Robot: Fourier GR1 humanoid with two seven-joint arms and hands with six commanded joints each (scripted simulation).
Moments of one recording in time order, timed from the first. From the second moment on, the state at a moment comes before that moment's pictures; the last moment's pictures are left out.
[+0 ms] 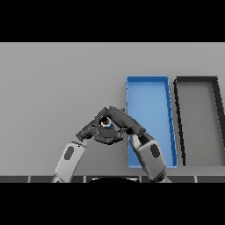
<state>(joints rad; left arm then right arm) -0.19 -0.03 -0.33 -1.58 -0.19 -0.45 0.05 -0.45 0.17 0.31 -1.90 0.02 0.43 0.50</state>
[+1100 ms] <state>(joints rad) -0.19 -0.01 -0.34 -1.59 -0.20 -0.45 0.08 -0.83 -0.35 -0.15 -1.70 -0.29 0.09 0.61</state>
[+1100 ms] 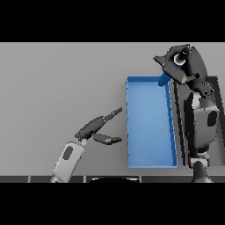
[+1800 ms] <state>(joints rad) -0.15 -0.01 -0.35 -1.61 -0.19 -0.45 0.08 -0.26 -0.42 0.00 -1.82 -0.27 -0.11 0.61</state>
